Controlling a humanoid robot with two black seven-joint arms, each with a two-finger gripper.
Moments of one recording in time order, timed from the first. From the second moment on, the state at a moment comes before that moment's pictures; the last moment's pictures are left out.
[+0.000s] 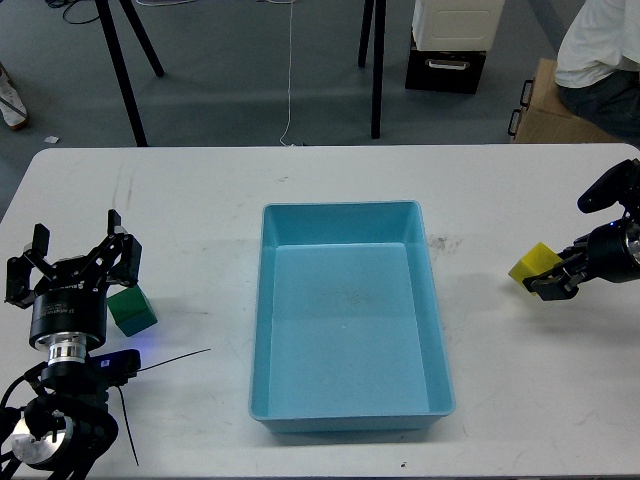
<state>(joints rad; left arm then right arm) 0.05 0.20 -1.14 -1.51 -0.49 -0.43 -0.46 1.18 -0.82 0.03 1.14 -1.92 0.46 0.49</state>
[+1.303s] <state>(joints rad) 0.04 0.21 -1.17 -1.51 -0.49 -0.43 -0.46 1.60 -0.03 -0.55 1.11 -1.94 0.30 0.49</state>
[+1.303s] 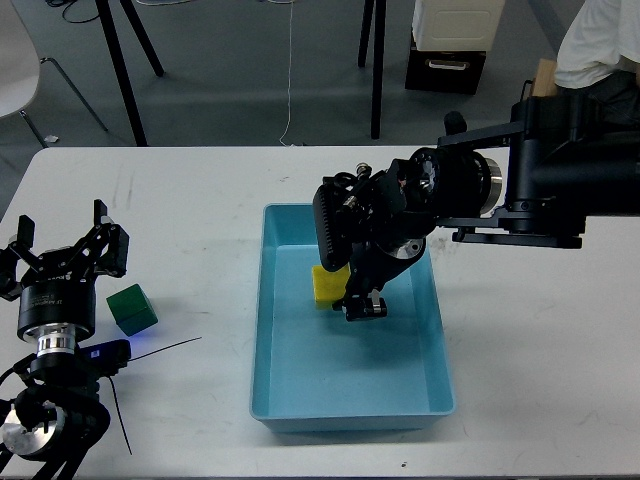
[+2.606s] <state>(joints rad) -0.30 0.59 -1.28 -1.28 -0.43 -0.31 -0.48 1.29 -0.17 0.41 1.00 -1.56 0.28 0.49</state>
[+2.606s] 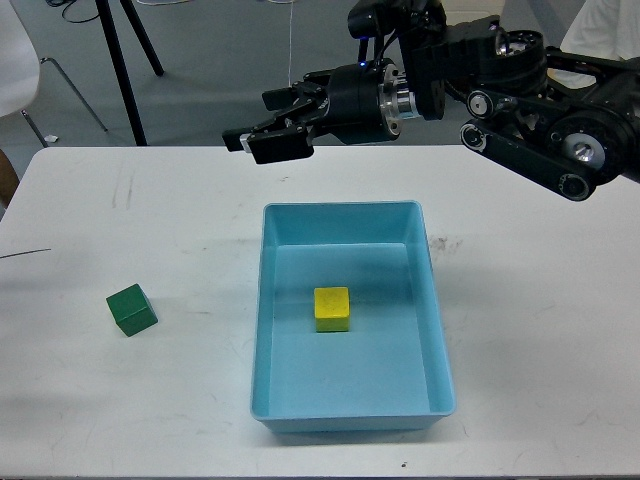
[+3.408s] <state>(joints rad) -0.35 0.69 -1.28 -1.11 0.32 -0.49 -0.49 0.64 -0.14 0.97 1.32 -1.41 0.11 0.49</state>
